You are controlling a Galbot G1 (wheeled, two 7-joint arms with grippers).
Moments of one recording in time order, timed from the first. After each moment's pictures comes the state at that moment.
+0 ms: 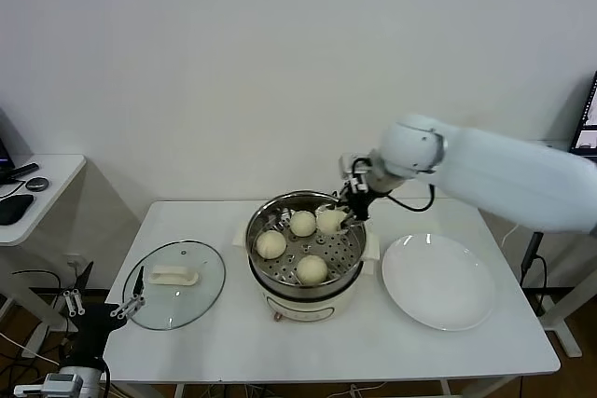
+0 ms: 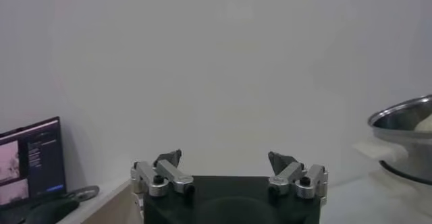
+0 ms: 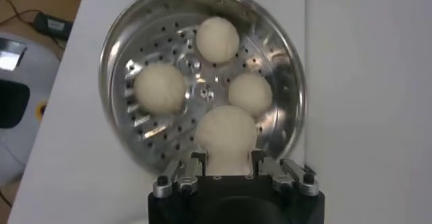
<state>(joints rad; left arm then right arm) 1.68 -1.23 -0.83 -2.02 -0.14 -0.22 -0.01 0.56 0.92 -1.23 1.51 0.46 -0.59 -0.92</state>
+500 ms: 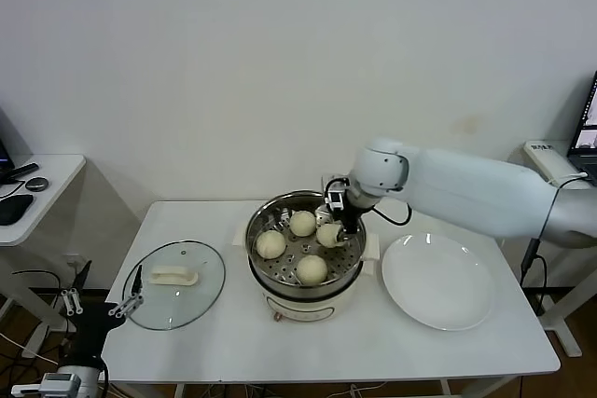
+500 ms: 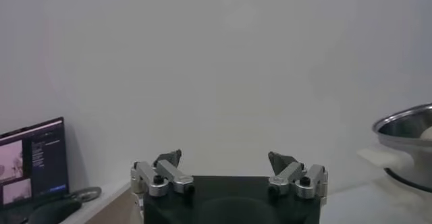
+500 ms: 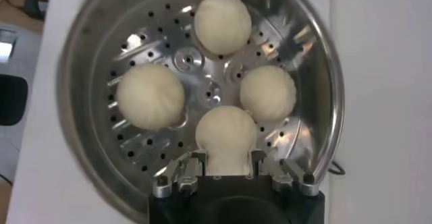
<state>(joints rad) 1.67 -1.23 -0.83 -2.02 -0.15 -0.22 -0.01 0.47 1.00 -1.25 1.41 0.40 -0.67 -0.88</state>
